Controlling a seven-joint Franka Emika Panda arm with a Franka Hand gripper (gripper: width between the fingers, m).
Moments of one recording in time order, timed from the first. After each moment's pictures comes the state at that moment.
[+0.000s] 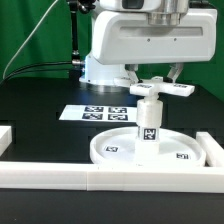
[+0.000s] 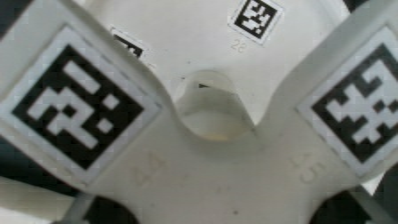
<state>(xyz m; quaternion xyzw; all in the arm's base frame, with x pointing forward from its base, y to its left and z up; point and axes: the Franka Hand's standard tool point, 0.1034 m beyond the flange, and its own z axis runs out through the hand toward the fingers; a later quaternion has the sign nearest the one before) 0.561 0.041 0.115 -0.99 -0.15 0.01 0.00</state>
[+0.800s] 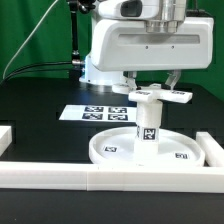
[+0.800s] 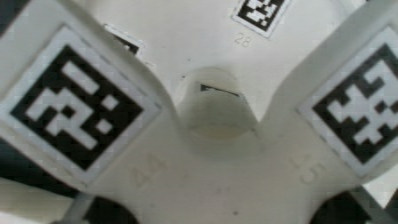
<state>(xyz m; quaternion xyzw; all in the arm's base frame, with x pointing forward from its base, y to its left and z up) 0.561 0.039 0.105 -0.99 -0.16 -0.01 0.00</state>
